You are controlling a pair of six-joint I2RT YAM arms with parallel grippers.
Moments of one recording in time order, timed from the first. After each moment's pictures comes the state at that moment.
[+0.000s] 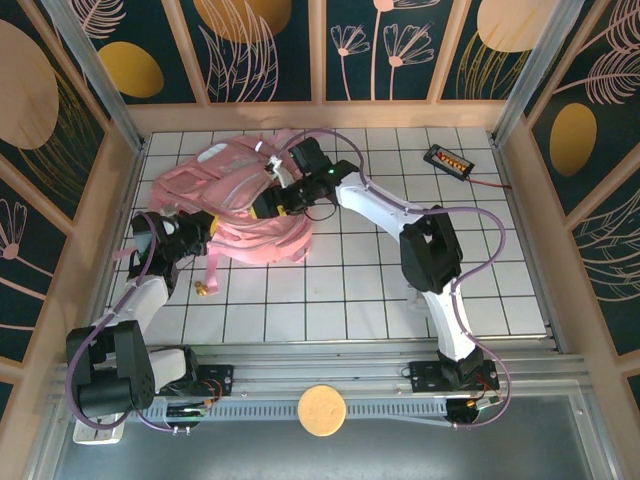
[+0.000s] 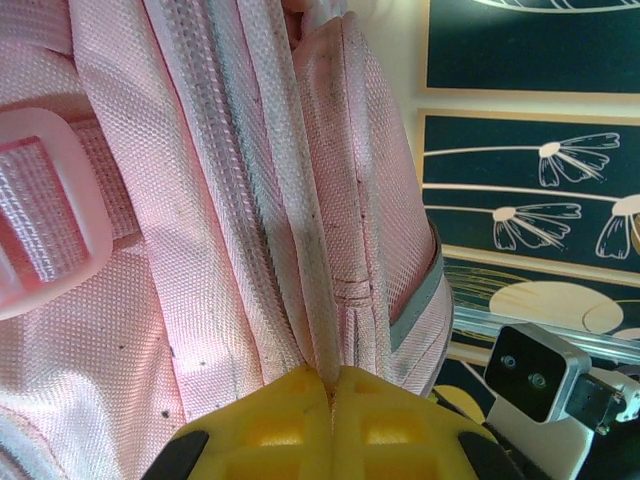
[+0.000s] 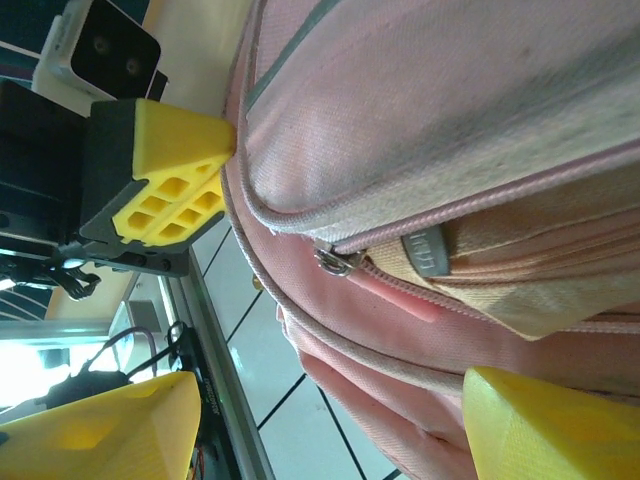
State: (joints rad) left arm 0.14 1.19 0.48 0.32 0.65 -1.34; right arm 0.73 2.17 1.90 -0.57 -0.77 0.35
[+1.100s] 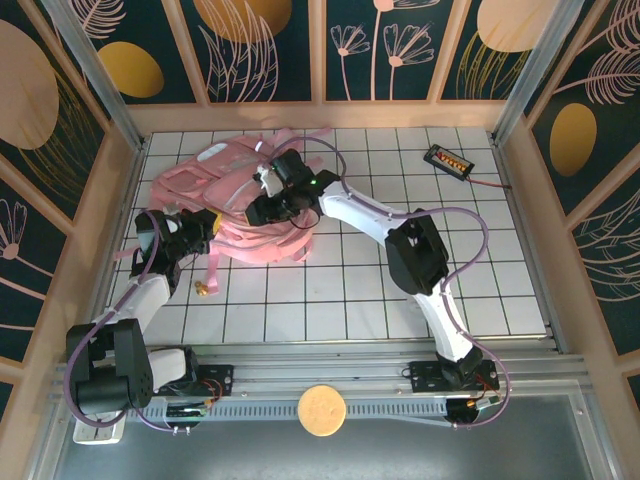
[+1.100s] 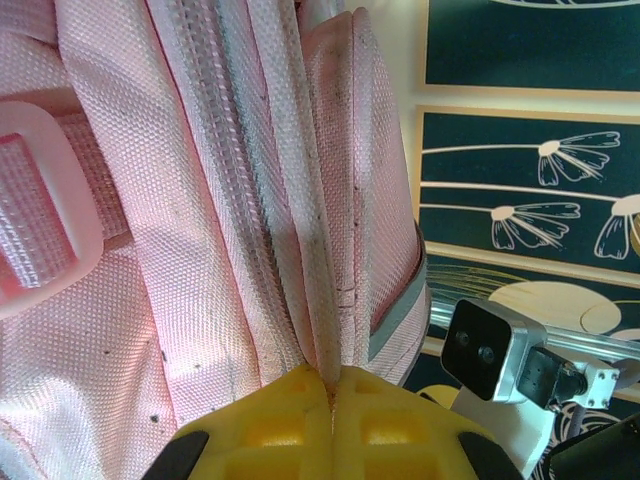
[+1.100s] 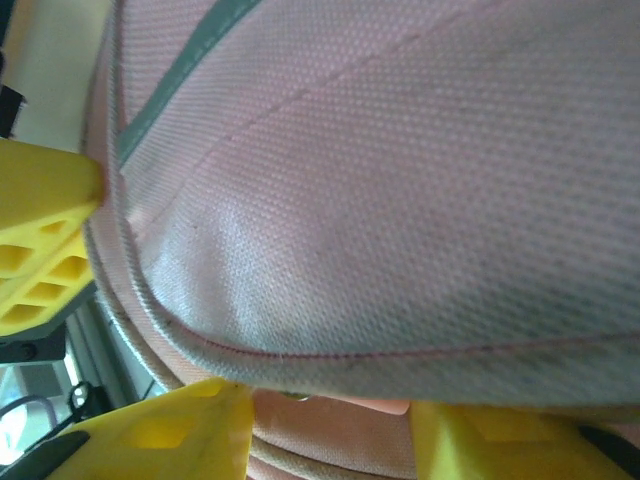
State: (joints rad) left arm 0.10 1.21 0.49 0.33 0.63 -1.37; right arm 0.81 2.24 1.96 -0.56 -0.51 0.39
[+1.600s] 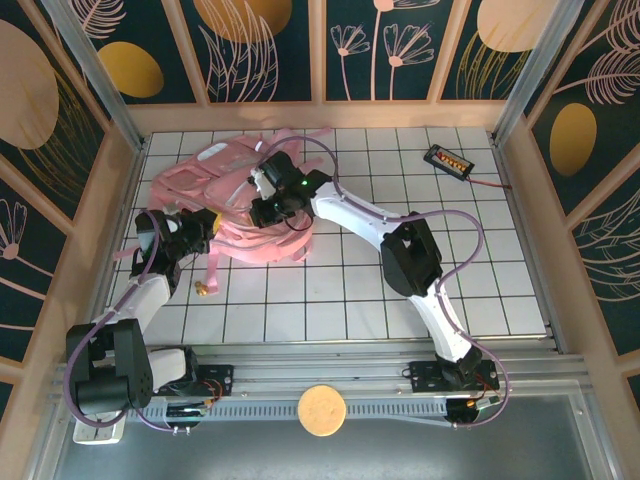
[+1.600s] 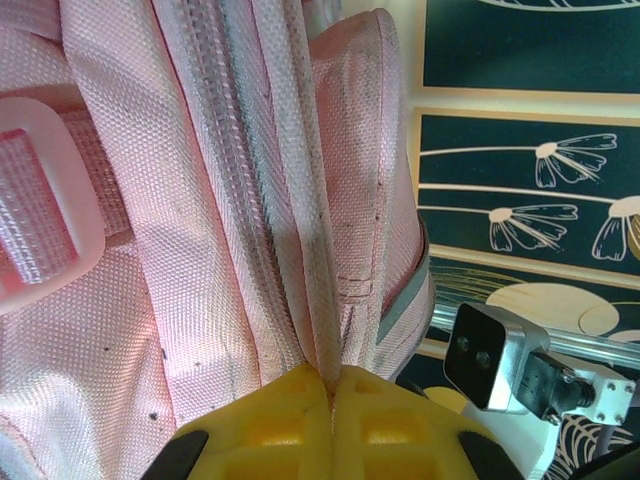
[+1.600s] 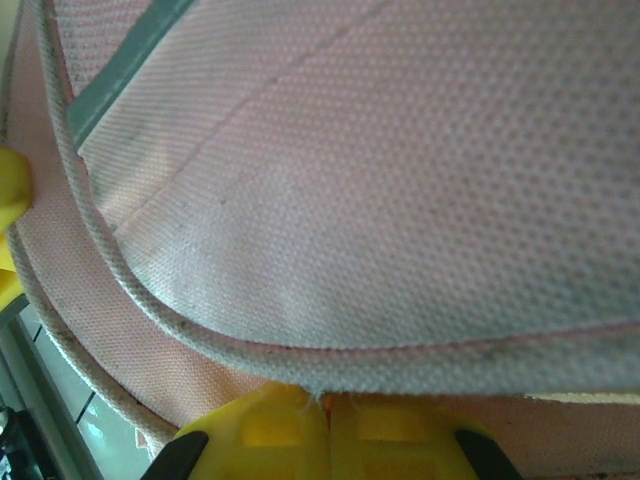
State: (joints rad) left arm 0.10 1.21 0.49 0.33 0.62 -1.37; right arm 0.85 2.27 2.06 -0.69 -0.34 0.35
